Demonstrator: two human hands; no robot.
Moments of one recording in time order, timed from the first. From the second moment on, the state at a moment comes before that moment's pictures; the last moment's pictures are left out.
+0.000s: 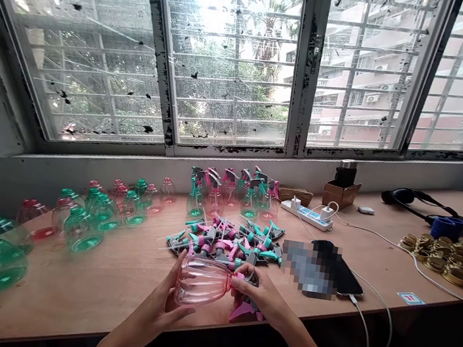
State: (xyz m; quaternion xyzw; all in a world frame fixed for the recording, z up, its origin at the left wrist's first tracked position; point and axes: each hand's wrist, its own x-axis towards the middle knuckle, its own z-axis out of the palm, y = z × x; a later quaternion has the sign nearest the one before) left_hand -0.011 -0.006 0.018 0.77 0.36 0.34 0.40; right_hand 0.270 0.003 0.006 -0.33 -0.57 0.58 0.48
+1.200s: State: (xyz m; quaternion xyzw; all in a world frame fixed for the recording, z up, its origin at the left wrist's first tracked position) left_hand -0.011 -0.008 0.019 0.79 0.37 0.33 0.37; right_hand 0.270 0.001 0.008 -0.33 -0.56 0.59 0.48
